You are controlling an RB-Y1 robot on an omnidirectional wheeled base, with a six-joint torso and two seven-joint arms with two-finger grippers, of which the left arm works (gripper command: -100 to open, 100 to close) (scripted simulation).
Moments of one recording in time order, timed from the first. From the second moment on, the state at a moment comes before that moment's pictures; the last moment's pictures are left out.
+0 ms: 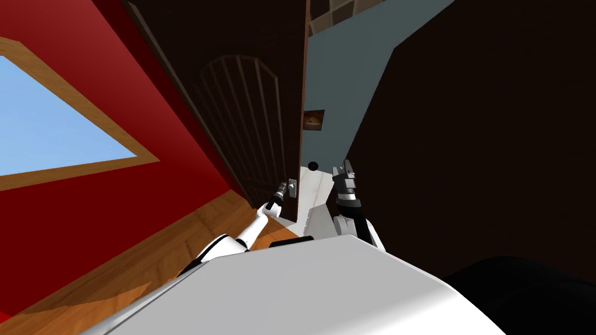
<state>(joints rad) -0.45 0.04 -0.36 -0.75 0.24 -0.44 -0.06</state>
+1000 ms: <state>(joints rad) -0.43 0.02 -0.39 -0.77 0.25 -0.43 -0.04</state>
